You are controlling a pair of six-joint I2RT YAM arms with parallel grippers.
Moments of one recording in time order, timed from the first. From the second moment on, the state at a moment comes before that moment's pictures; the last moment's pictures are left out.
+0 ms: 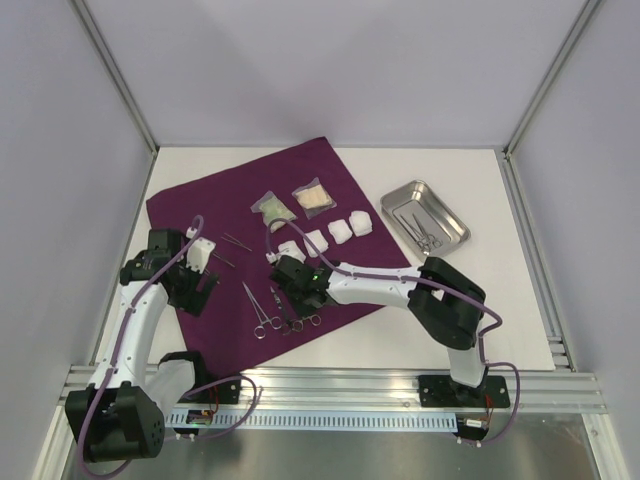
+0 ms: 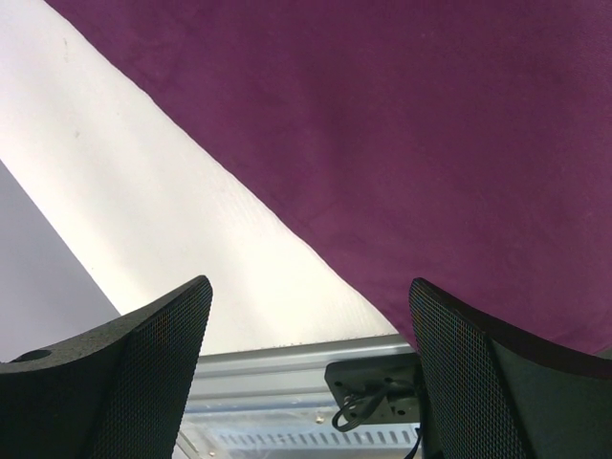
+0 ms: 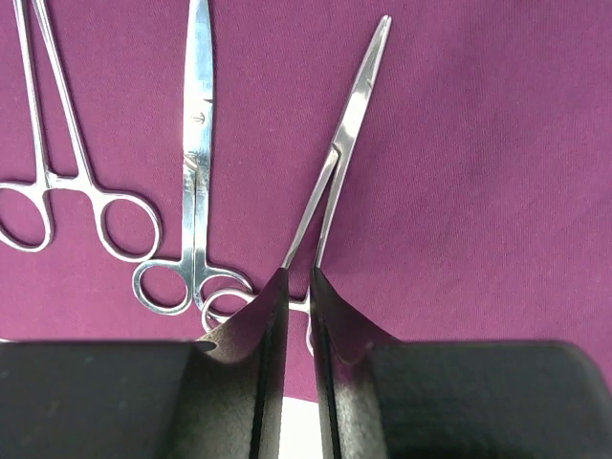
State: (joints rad) left arm 0.07 0.97 0.77 -1.01 -0.04 0.47; right arm 1.12 1.94 1.31 -0.52 0.15 0.46
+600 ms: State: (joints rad) left arm 0.07 0.97 0.77 -1.00 -0.02 0.47; right arm 1.12 1.97 1.34 -0.54 0.20 0.47
